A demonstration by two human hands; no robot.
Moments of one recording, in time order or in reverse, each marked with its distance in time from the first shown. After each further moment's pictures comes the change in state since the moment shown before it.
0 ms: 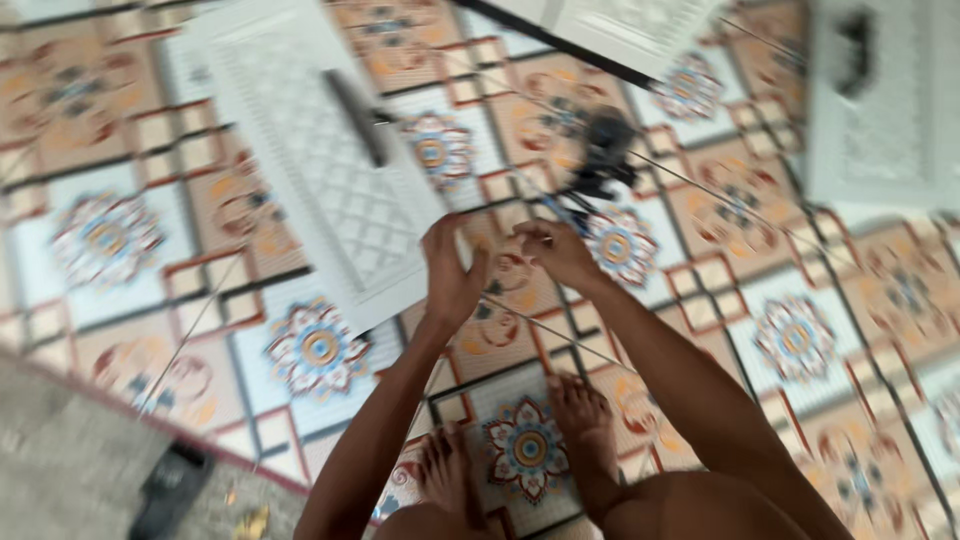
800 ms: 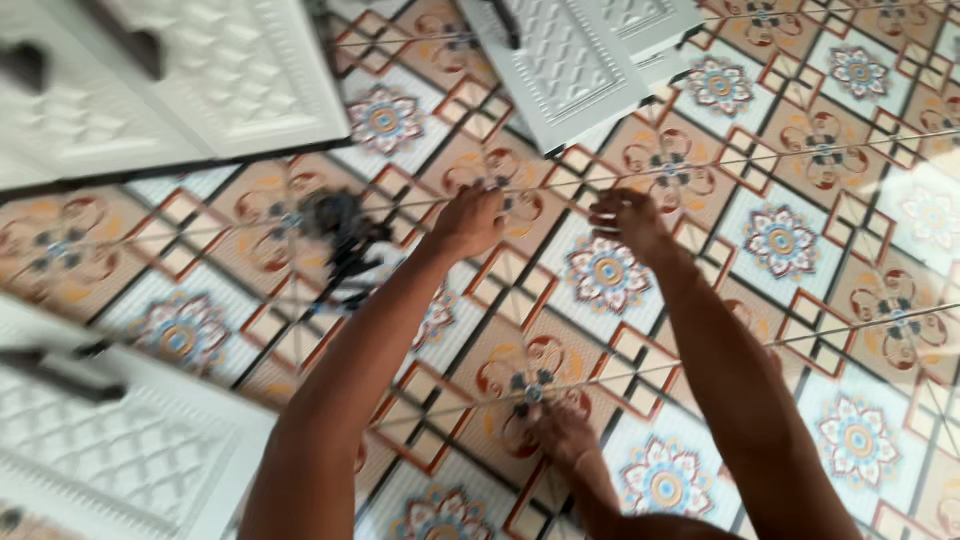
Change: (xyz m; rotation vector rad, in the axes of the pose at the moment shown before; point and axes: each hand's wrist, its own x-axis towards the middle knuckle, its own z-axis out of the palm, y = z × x) left_hand 0.106 0.188 0.378 0.253 -0.962 0.646; right_hand -0.225 0.155 -0.375 0.665 0.852 0.377
